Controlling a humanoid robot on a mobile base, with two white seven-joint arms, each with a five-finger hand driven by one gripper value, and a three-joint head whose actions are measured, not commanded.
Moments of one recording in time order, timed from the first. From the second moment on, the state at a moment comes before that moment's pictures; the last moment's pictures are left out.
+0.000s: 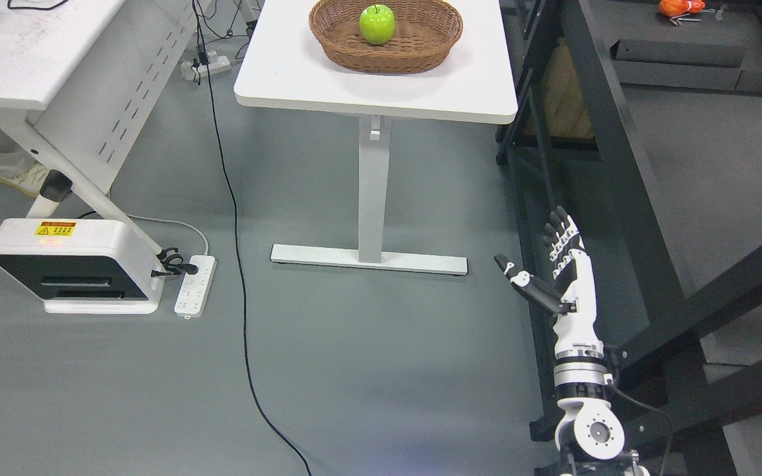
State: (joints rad) left arm -0.04 0.00 0.07 -0.10 0.04 -0.06 -0.14; right arm 0.10 0.00 0.07 -1.69 0.00 -0.07 -0.09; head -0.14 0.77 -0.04
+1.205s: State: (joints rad) left arm -0.04 0.00 0.07 -0.10 0.04 -0.06 -0.14; right arm 0.07 -0.02 0.07 -1.72 0.60 -0.15 -0.22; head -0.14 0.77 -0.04
